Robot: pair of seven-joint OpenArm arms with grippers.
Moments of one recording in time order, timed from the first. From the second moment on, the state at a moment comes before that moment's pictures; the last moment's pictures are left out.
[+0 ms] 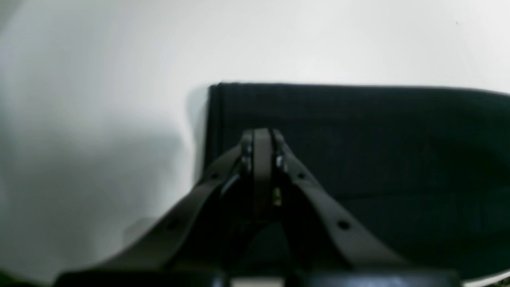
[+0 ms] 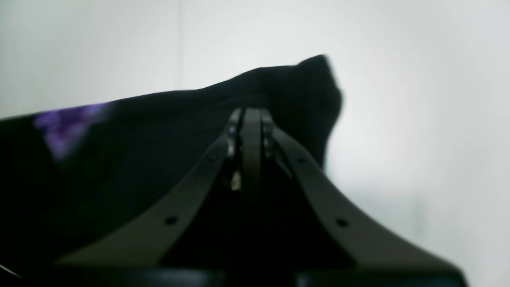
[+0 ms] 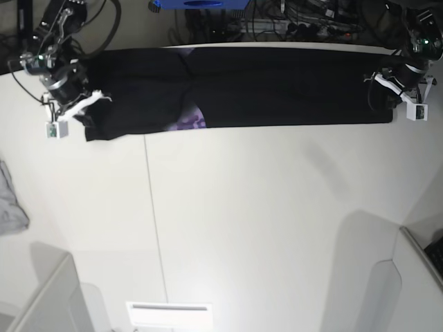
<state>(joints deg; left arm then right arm) 28.2 -15.1 -39.6 104.0 -27.9 -26.2 48.5 -17.4 2.8 32.1 101.3 24.6 30.1 -50.2</state>
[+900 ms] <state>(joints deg) 18.9 -15.6 -38.5 89.5 -25.3 -25.9 48.7 -3.5 4.5 32.5 79.6 14.7 28.4 -42.5</state>
